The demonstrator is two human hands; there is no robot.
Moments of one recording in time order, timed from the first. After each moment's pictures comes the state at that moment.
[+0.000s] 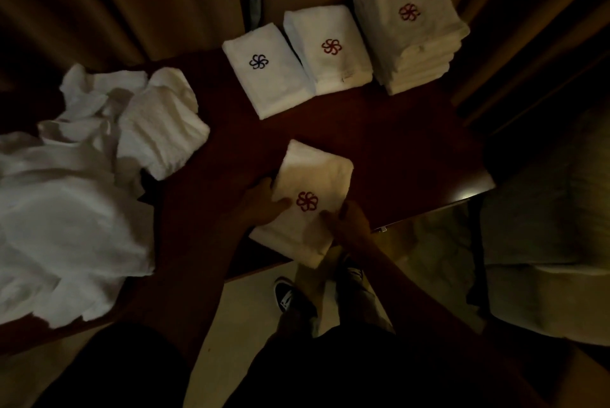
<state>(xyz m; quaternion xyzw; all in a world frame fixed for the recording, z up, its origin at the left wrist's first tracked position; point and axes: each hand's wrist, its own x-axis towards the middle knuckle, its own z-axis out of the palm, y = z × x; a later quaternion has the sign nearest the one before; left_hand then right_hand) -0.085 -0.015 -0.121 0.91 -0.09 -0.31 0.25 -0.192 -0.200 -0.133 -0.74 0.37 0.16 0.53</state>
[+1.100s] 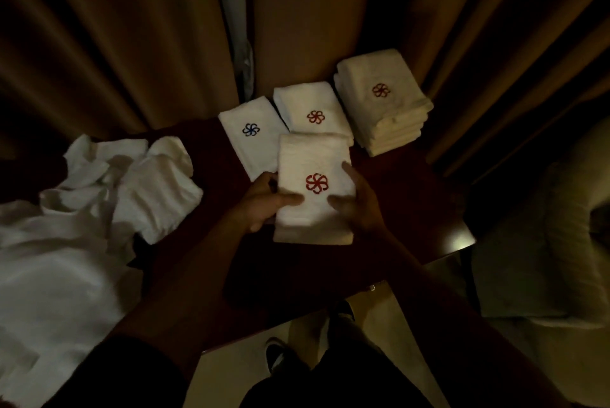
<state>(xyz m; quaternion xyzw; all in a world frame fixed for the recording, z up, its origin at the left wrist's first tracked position) -0.006 -0.073 -0.032 0.70 0.07 -0.32 0.63 -0.092 -0.270 -0.042 -0.81 0.17 -0.07 0.56</state>
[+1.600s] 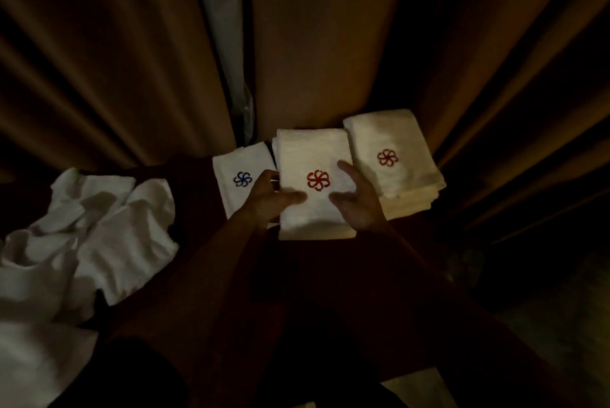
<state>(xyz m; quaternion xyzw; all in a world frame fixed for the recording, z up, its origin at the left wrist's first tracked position) 0.126 -0.165 0.003 0.71 0.13 -0.25 0.64 0.088 -0.357 -0.025 -0.83 0.10 -0.03 0.55</state>
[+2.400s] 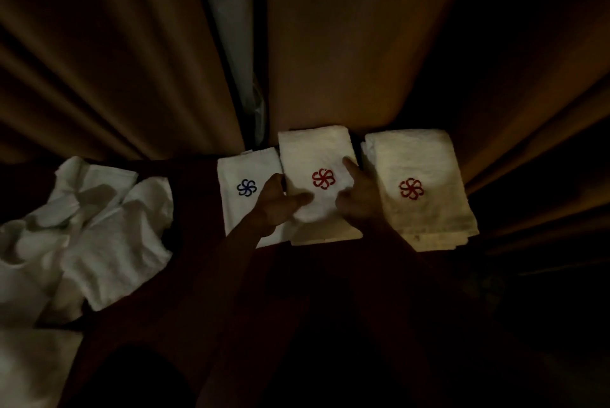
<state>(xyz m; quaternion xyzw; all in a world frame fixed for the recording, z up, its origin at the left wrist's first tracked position) 0.192 -0.187 -0.048 0.74 0.18 -0.19 0.61 0.179 -0.364 -0.027 -0.90 0.09 0.05 0.42</state>
